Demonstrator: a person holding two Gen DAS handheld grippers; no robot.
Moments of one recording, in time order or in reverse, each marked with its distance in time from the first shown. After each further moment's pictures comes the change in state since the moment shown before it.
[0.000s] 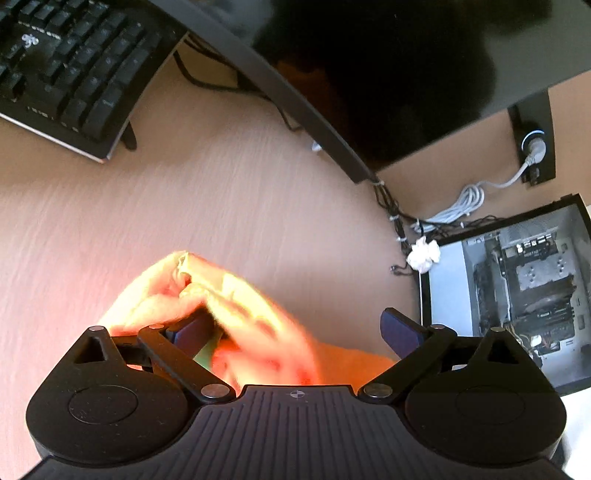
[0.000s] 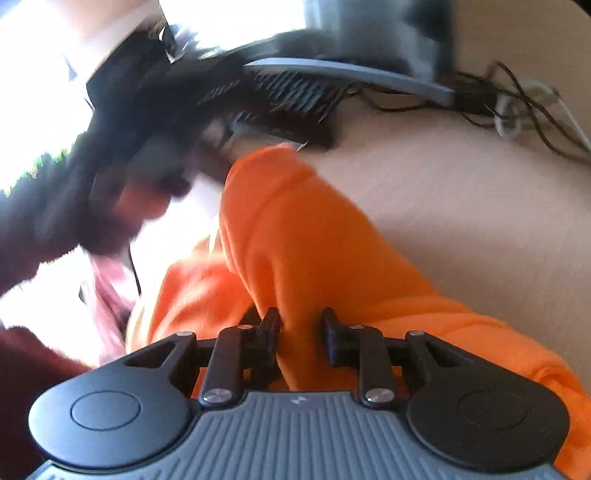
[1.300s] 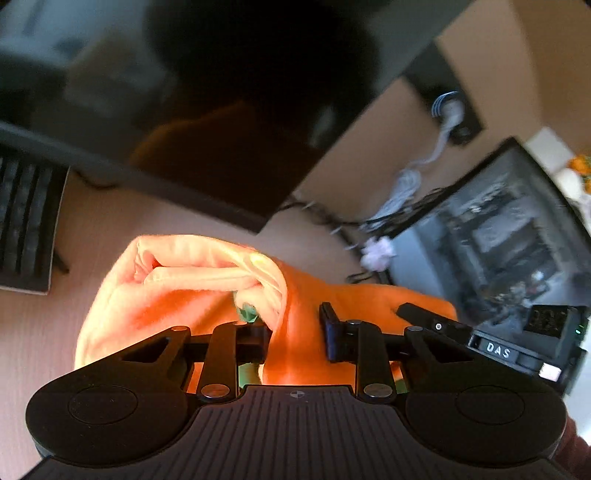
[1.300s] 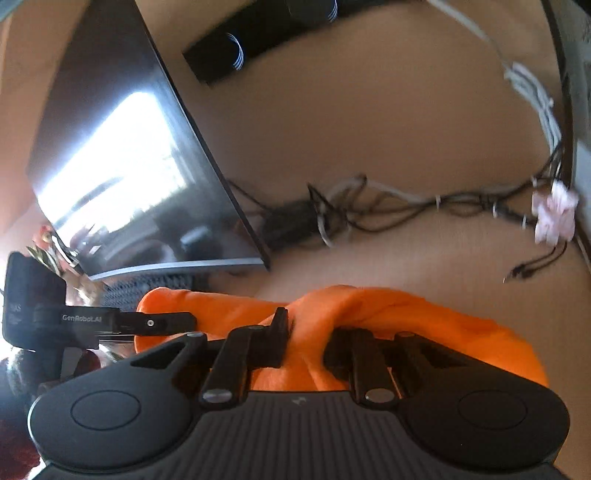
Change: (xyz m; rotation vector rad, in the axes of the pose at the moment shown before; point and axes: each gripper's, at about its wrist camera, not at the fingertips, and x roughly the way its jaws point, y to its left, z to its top) left arm -0.035 -0.064 0.008 0.340 -0.097 -0.075; right arm -0.088 -0.077 0.010 0.509 -0.496 -0.220
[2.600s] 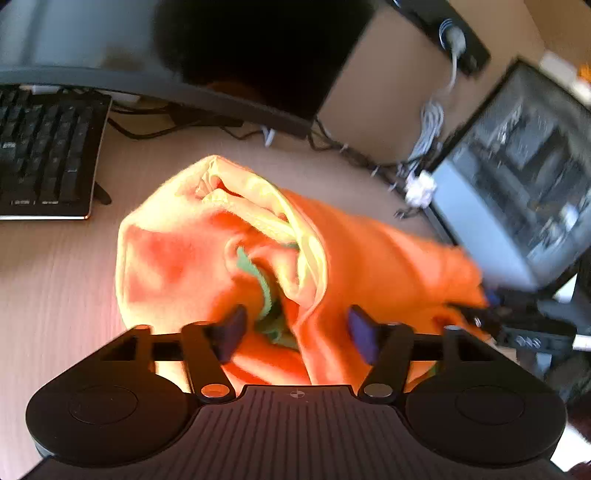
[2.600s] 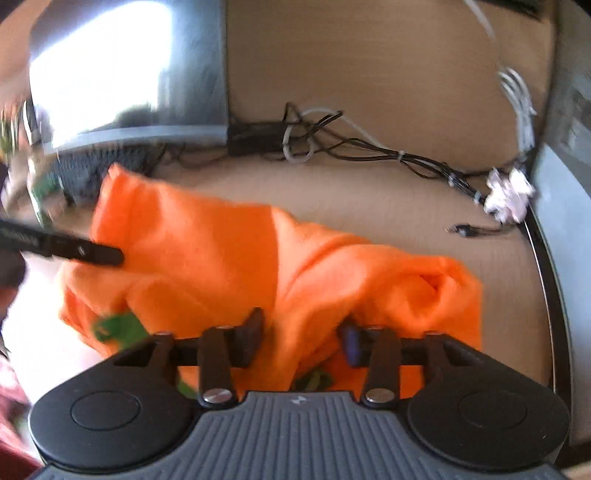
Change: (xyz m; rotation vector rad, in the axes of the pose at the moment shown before) left arm 0.015 0.015 -0.068 0.073 0.030 0.111; right arm 0.007 -0.002 -0.094 -0.255 0.111 -0.208
